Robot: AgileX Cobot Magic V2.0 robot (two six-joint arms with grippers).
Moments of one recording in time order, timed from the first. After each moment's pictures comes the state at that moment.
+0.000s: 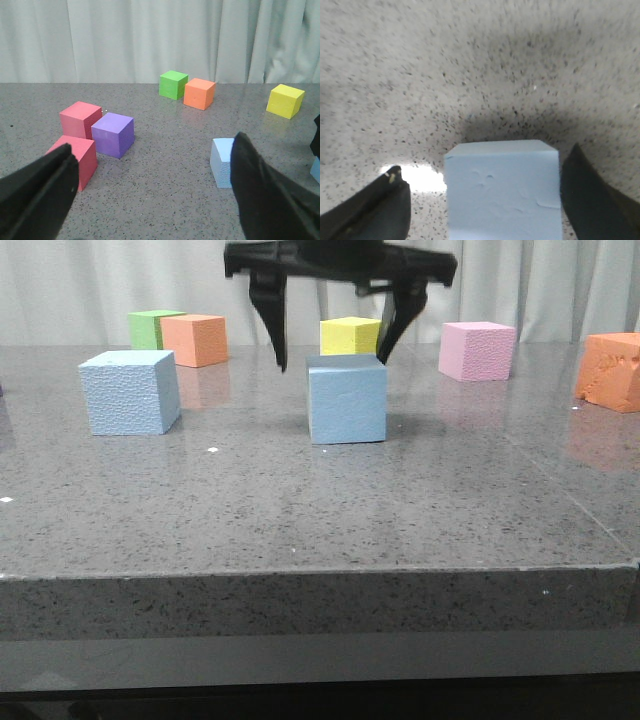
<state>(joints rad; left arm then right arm) -0.05 0.34 -0.68 0.00 0.56 -0.02 0.63 2.05 -2.04 -0.19 1.19 0.69</state>
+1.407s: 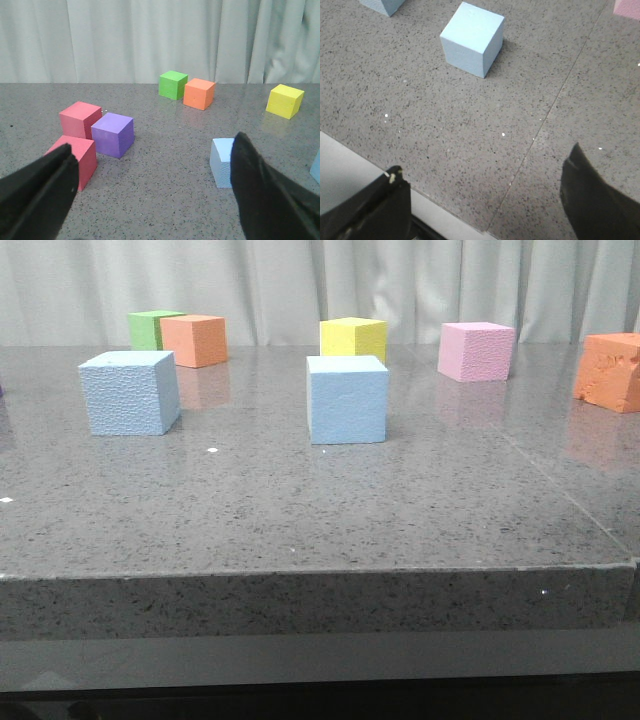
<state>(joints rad) -0.05 0.34 -0.68 0.00 0.56 -0.02 0.44 0.92 -1.00 0.12 0.85 -0.08</state>
